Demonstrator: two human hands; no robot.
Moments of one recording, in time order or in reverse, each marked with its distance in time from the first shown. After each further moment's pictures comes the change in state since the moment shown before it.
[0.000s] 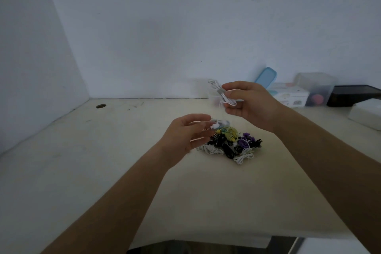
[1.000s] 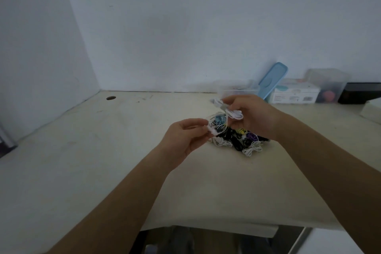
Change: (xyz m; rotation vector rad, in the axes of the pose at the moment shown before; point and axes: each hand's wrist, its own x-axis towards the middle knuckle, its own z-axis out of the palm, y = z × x) left_hand -0.029 -0.011 -0.015 -0.175 0.104 -0.037; right_hand -0.014 0.026 0.020 -0.041 -0.153 0.190
